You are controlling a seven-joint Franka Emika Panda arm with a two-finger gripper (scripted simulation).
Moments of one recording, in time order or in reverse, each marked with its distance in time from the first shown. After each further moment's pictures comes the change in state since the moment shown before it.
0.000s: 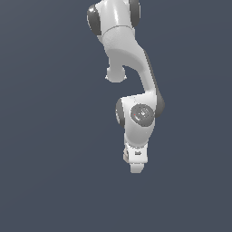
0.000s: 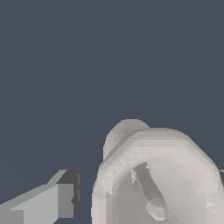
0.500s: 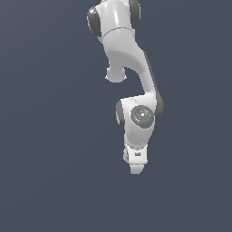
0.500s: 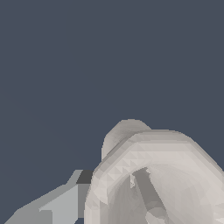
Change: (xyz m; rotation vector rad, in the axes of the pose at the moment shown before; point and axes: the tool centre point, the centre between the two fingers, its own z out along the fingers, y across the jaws) arm 0.000 0.002 0.005 -0.002 0.000 0.000
